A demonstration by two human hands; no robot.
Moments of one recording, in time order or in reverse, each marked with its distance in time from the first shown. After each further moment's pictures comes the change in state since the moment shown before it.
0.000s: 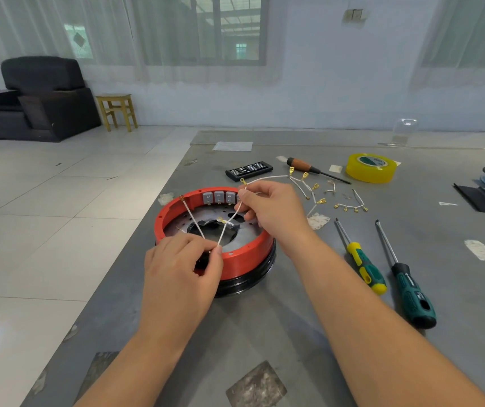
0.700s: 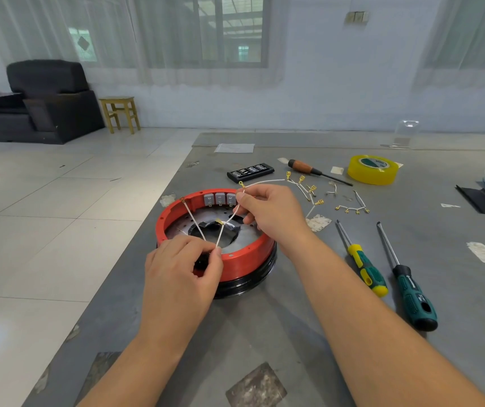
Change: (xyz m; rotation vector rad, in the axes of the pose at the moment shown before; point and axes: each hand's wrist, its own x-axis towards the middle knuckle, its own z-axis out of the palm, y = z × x) left_hand -0.001 0.001 -0.001 -0.021 0.030 0.014; right_hand -0.001 -0.003 0.001 -0.052 -0.024 0.002
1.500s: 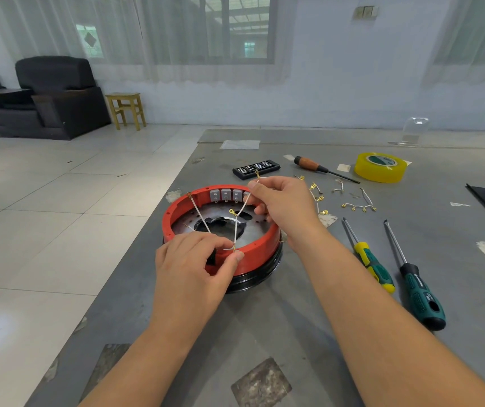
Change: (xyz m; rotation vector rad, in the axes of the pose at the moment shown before) left_hand -0.003 -0.003 0.003 0.011 -0.081 -0.008; right_hand -0.003 -0.007 -0.004 0.128 0.072 0.061
